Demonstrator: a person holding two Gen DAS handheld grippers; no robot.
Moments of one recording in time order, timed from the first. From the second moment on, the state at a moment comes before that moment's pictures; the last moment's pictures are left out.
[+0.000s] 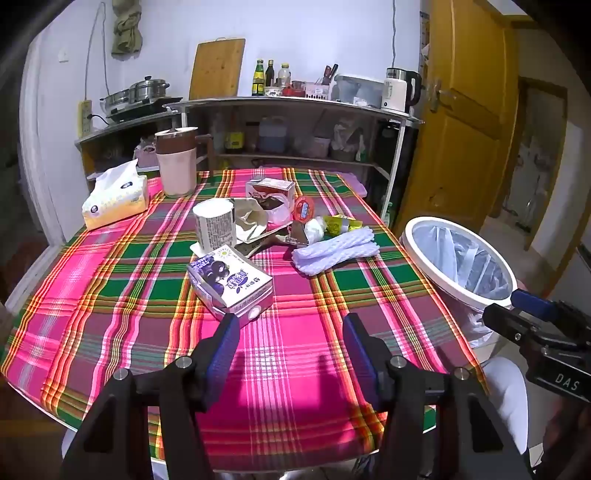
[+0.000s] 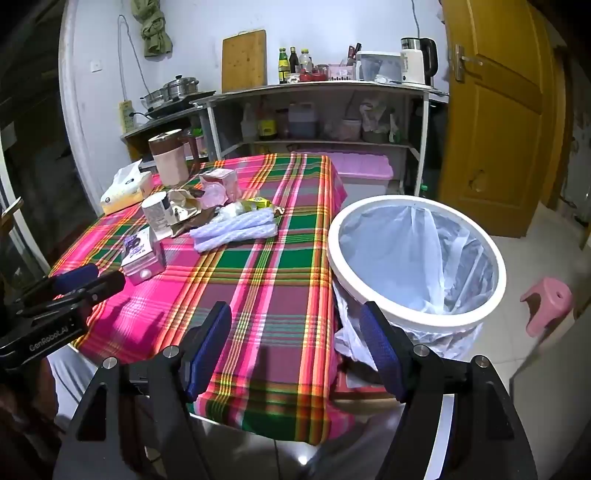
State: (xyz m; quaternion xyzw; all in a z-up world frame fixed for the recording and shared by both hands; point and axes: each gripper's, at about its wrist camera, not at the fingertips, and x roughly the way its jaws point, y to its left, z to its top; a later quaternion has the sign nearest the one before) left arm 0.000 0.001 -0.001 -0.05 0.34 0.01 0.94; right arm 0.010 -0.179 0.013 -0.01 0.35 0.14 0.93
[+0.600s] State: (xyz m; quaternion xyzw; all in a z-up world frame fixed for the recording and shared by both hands) left arm -0.009 0.000 0.009 -0.04 0.33 0.01 0.94; right arm 0.008 -0.180 0.015 -0.01 0.34 0.14 0.93
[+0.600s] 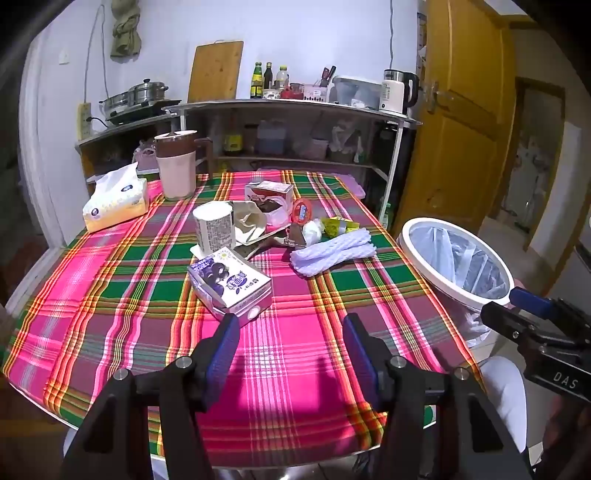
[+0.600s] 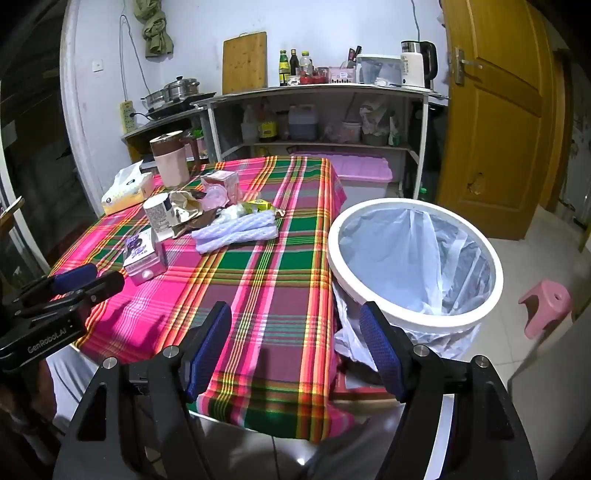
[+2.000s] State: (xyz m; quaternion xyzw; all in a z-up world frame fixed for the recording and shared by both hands) left arm -0.009 -0.003 0.009 -0.04 0.33 0.01 0.94; right arm 0.009 -0.183 0.017 -0.01 0.34 0.14 0.93
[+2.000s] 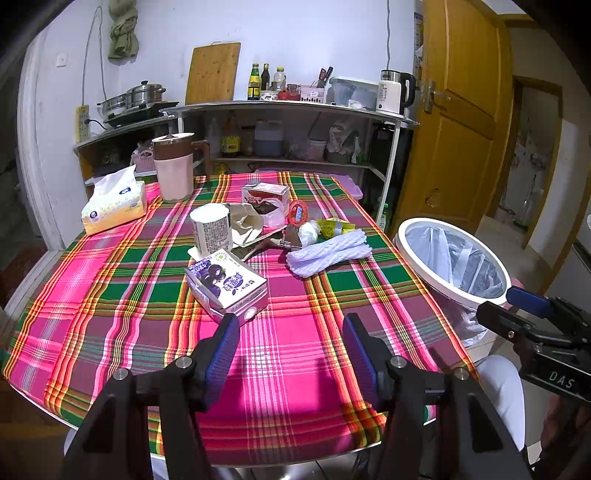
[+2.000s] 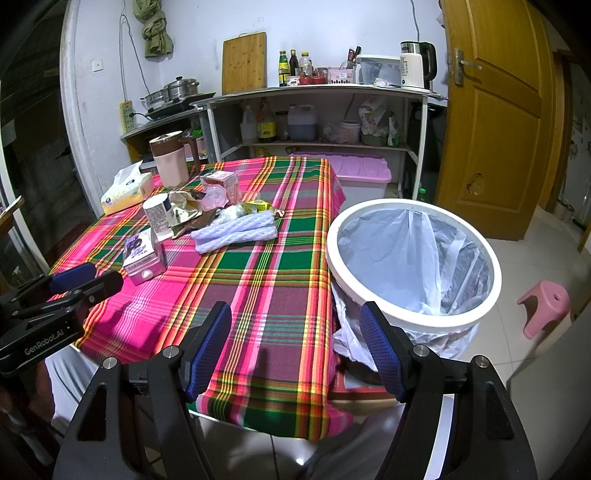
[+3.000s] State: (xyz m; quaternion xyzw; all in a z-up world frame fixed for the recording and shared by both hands) left arm -0.010 -0.006 0.008 -0.04 0.33 0.01 0.94; right arm 0.010 -0.182 0.016 -0.01 0.34 0.14 0.93
